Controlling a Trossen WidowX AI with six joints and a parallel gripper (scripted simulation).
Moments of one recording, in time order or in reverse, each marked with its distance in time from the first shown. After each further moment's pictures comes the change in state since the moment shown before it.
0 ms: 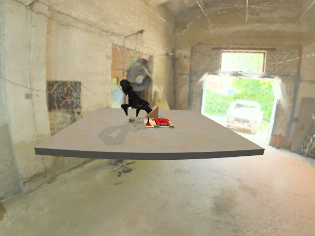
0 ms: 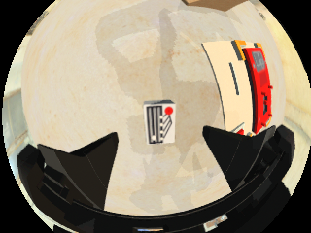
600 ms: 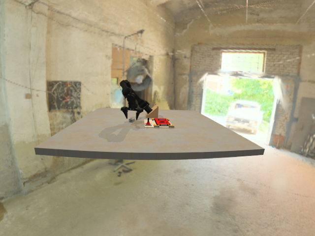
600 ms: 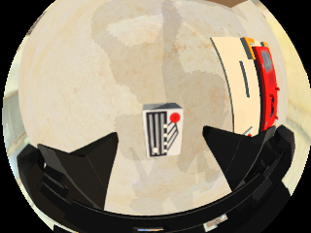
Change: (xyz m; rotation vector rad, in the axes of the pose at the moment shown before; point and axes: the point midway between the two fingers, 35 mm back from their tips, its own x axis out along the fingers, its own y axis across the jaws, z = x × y) arm 0.026 0.000 -0.001 0.001 0.004 0.002
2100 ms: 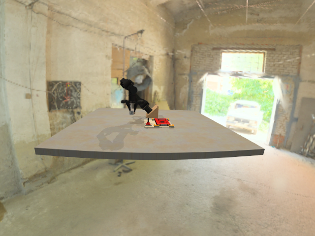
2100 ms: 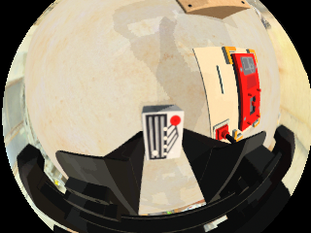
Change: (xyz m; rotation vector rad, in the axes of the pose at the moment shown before) arm -0.065 -0.006 -0.002 -0.080 0.028 -0.027
